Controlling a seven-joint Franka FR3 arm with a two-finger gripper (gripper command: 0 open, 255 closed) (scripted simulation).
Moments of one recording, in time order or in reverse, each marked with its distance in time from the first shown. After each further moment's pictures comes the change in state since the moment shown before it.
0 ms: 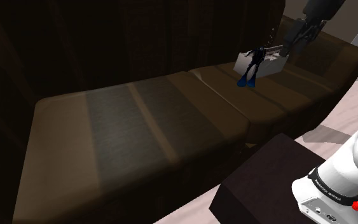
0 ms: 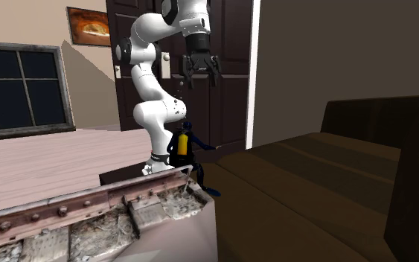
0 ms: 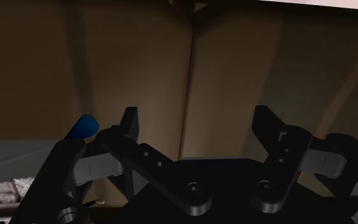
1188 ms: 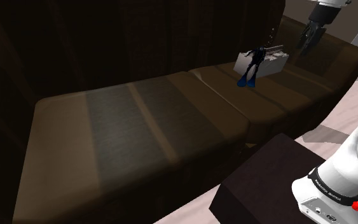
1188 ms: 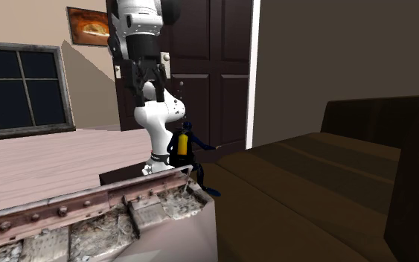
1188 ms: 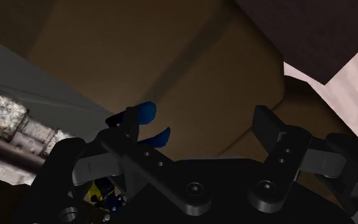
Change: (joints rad) arm 0.138 0.238 -0.500 0.176 -0.249 0.047 -0.904
